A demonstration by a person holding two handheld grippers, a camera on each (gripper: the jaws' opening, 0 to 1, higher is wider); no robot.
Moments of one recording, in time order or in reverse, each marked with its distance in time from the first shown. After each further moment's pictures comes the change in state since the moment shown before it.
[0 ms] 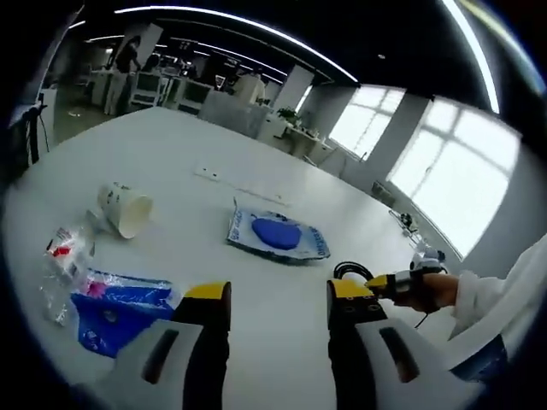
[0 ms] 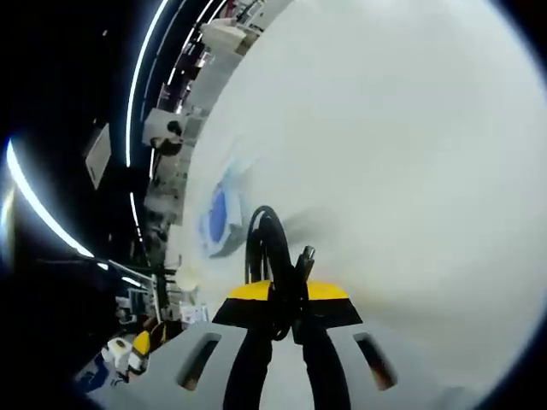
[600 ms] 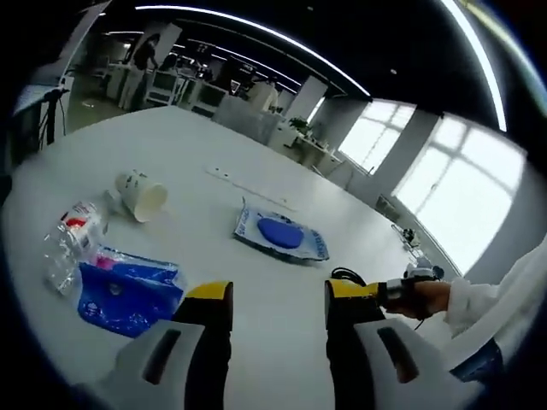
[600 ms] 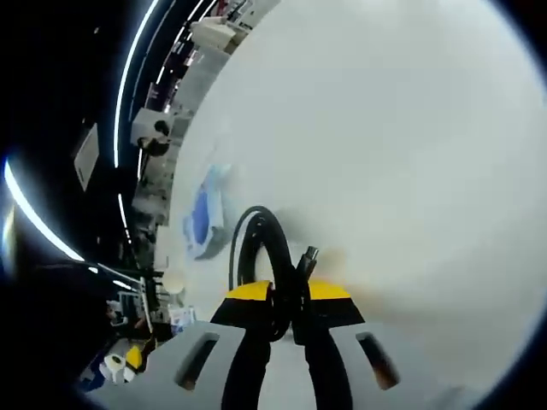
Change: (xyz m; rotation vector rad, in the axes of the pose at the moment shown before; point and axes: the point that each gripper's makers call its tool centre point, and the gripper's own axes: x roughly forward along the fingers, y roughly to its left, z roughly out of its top) left arm -0.015 0.001 -0.008 -0.069 -0.044 0.008; right arm 0.000 -0.016 -0.001 -0.003 0.005 -0.083
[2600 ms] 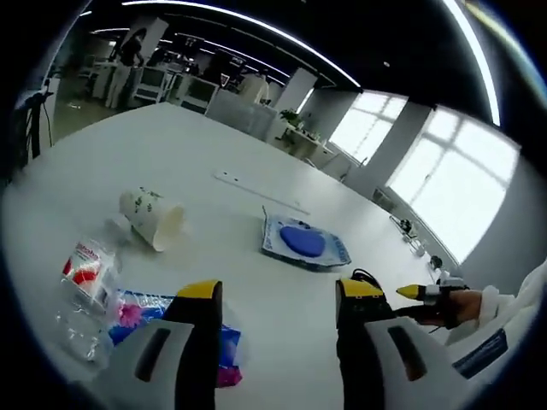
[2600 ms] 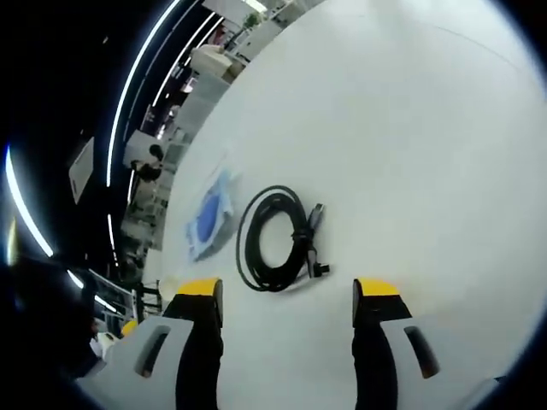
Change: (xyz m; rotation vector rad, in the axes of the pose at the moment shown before) left arm 0.015 0.072 0.039 0.051 0.048 -0.013; right arm -0.039 0.014 -0.035 -0.003 -0.203 -0.038
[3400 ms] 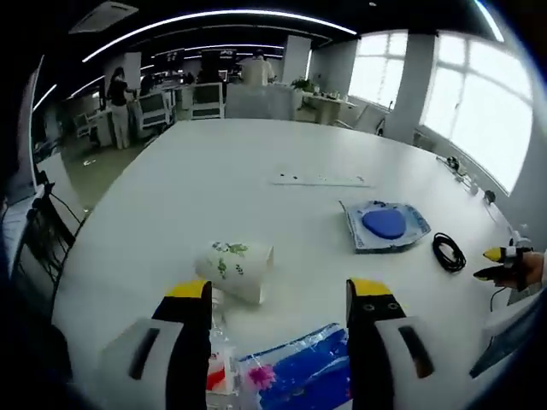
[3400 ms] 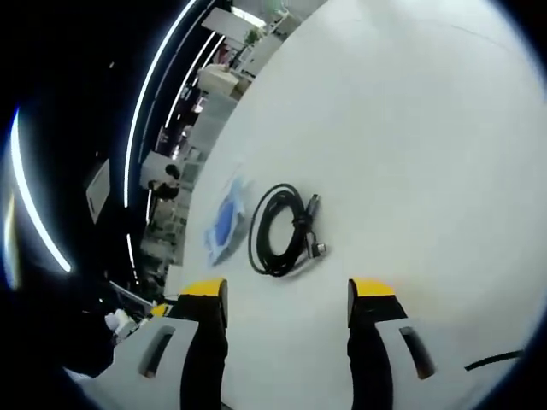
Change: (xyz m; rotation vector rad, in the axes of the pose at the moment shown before) left arm 0.027 0.085 0.048 0.338 0.178 0.231; right arm -0.019 -0.003 -0.013 0.091 -0.068 0.090
